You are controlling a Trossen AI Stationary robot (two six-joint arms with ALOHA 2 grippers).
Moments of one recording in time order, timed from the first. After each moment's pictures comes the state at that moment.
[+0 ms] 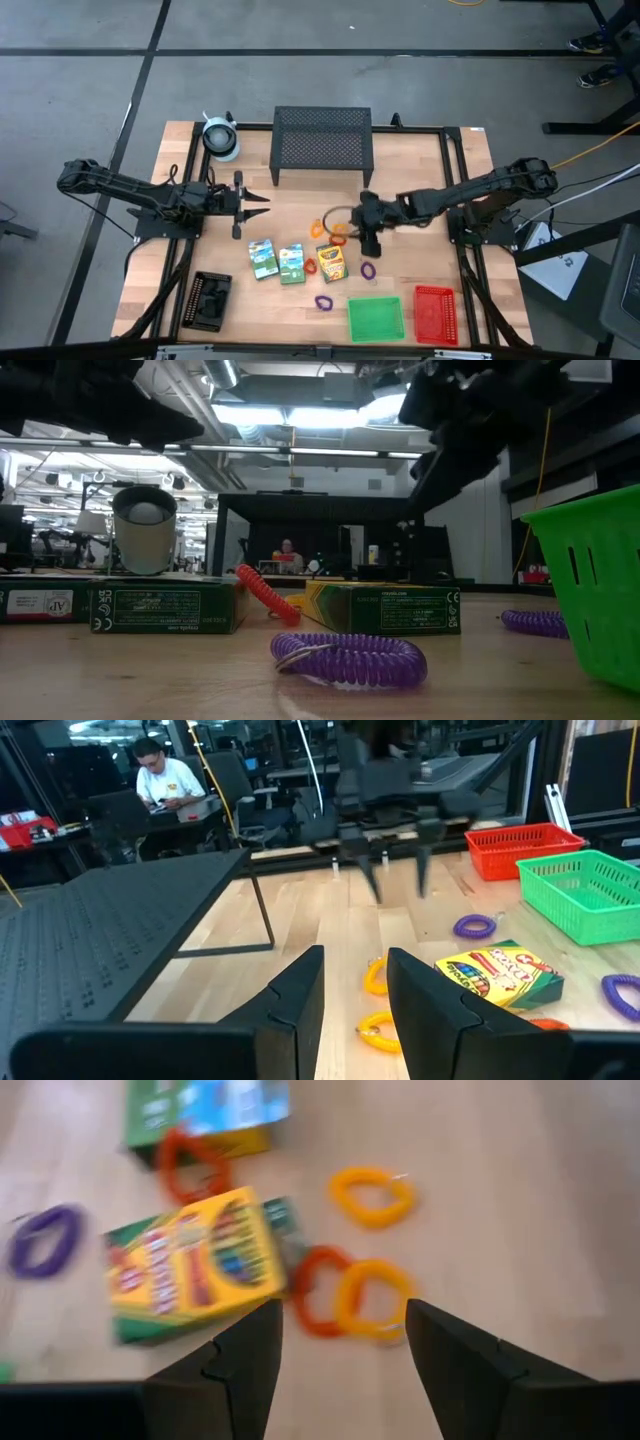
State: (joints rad) left arm -0.12 0.60 0.21 0.34 -0.24 0.14; right arm 0.20 1.49 0.84 -0.22 0.07 0.19
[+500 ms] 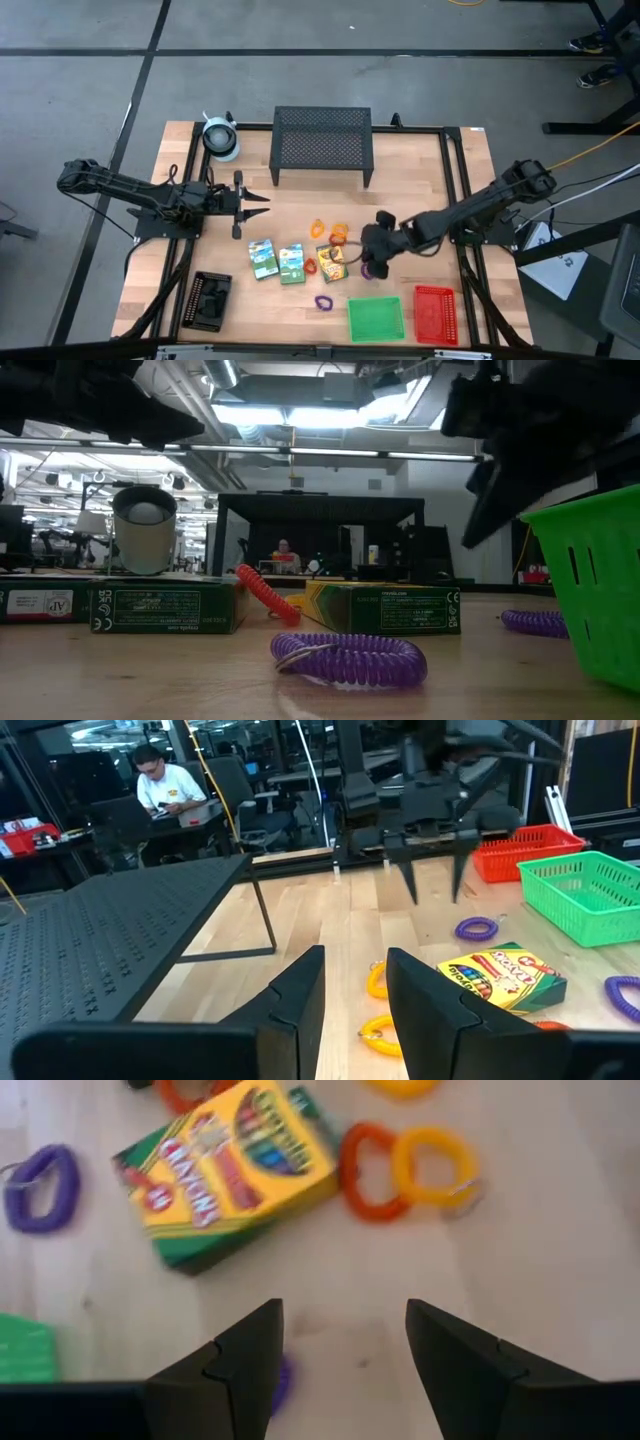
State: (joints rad) left arm -0.12 0.60 0.21 0.34 -0.24 0.15; right arm 0.44 1.53 0.84 -0.37 0.25 0.61
